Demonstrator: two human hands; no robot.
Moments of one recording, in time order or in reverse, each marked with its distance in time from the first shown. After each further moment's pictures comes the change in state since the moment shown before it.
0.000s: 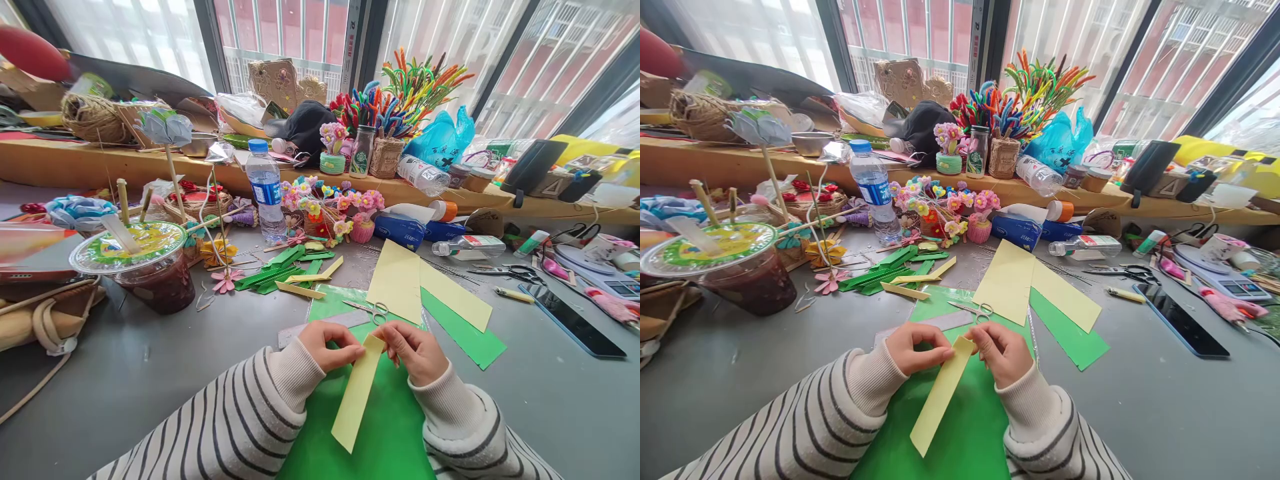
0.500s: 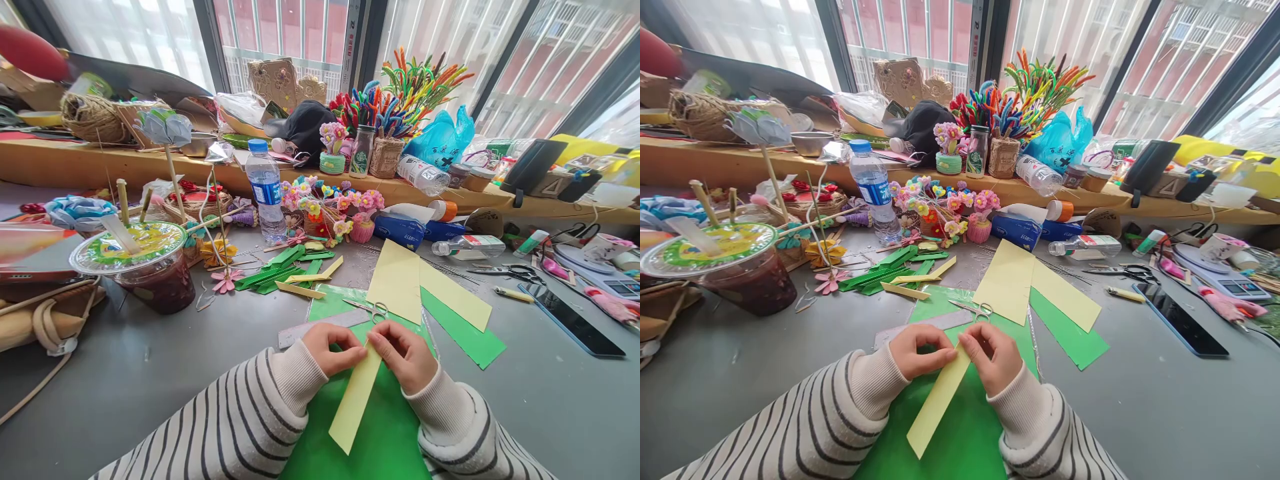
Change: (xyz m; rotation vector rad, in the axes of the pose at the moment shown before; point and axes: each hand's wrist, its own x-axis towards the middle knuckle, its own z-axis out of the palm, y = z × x) left_hand 0.003 -0.005 0.002 0.065 -0.061 0.080; right_hand -0.001 0.004 0.012 -0.056 0.007 -0.067
